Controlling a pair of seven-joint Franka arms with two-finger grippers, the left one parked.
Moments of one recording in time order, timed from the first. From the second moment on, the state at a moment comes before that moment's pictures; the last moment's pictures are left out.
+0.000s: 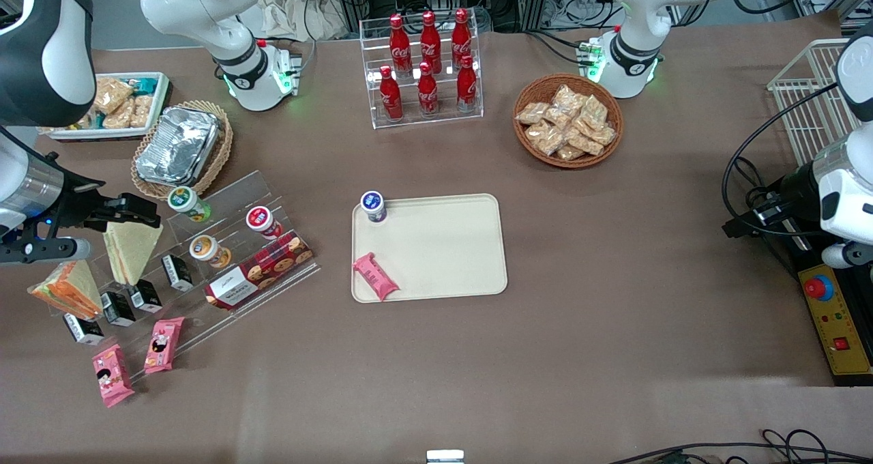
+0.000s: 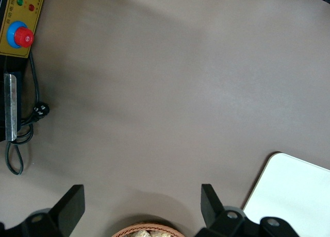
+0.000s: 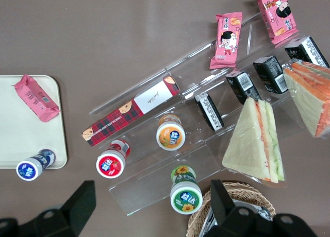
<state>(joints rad) 0.43 0.13 -0.46 -1.56 0.08 1.60 -0.06</state>
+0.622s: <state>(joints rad) 0.42 0.14 -0.46 -1.57 0.08 1.60 -0.06</state>
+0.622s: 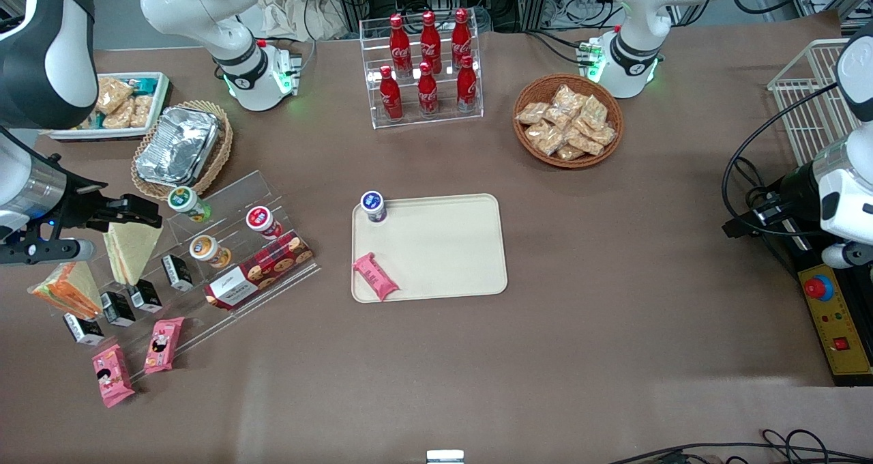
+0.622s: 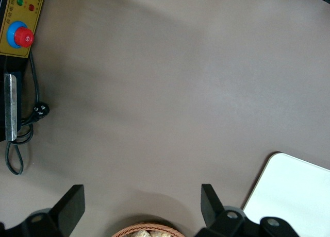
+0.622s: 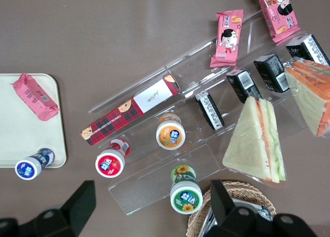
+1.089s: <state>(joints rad) 0.42 0.19 -0.46 -1.58 0.08 1.60 -0.16</state>
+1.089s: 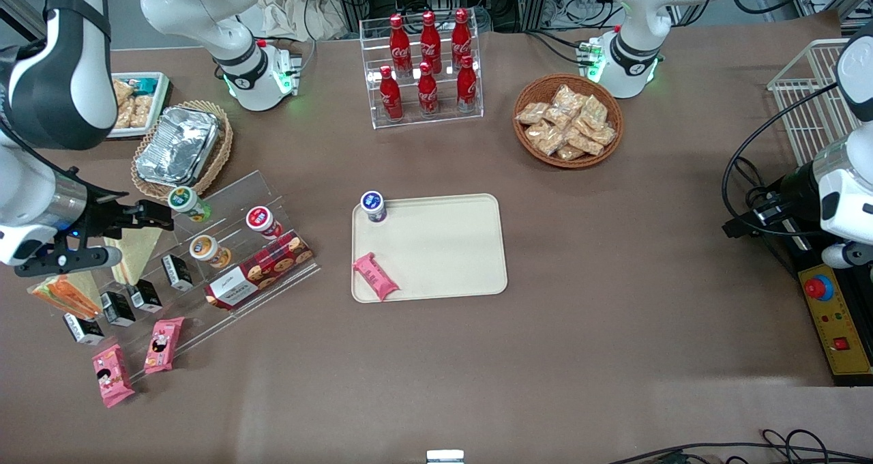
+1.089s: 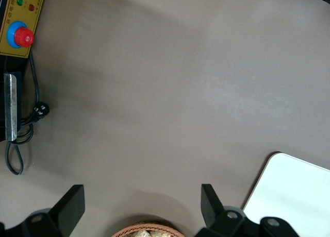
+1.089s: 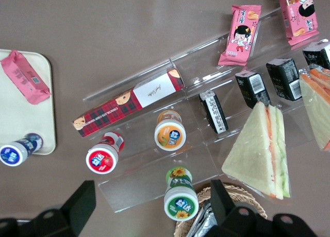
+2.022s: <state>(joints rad) 0.12 0.28 -0.47 -1.58 0.04 1.83 -0.86</state>
